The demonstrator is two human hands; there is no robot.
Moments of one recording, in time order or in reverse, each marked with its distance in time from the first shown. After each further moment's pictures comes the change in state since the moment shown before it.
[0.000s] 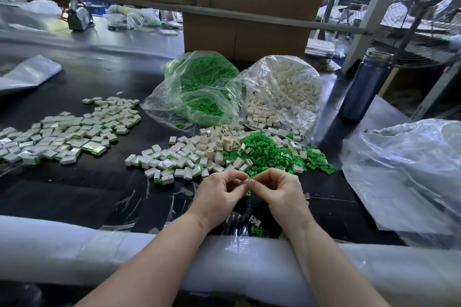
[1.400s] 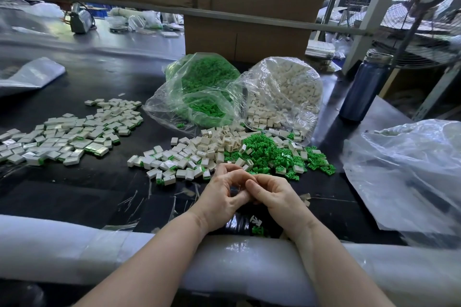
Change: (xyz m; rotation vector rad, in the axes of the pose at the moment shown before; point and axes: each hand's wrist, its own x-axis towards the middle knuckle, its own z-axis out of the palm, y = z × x) left_hand -0.005 0.011 -0.007 -0.070 -0.185 0.069; right_hand 0.004 0.009 -0.001 0.239 -0.373 0.010
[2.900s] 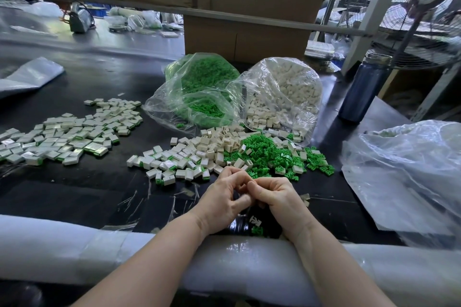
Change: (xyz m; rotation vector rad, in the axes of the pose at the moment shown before) left_hand 0.001 -0.005 0.002 0.065 -0.049 0.021; right_hand -0.004 -0.006 0.003 0.073 0.076 0.034
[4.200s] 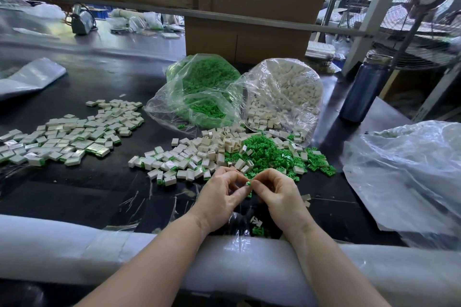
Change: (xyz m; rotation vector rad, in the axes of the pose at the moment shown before) left_hand 0.000 0.005 0.000 -0.007 0.150 -0.054; right_hand 0.004 0.005 0.000 -0.402 0.242 -0.095
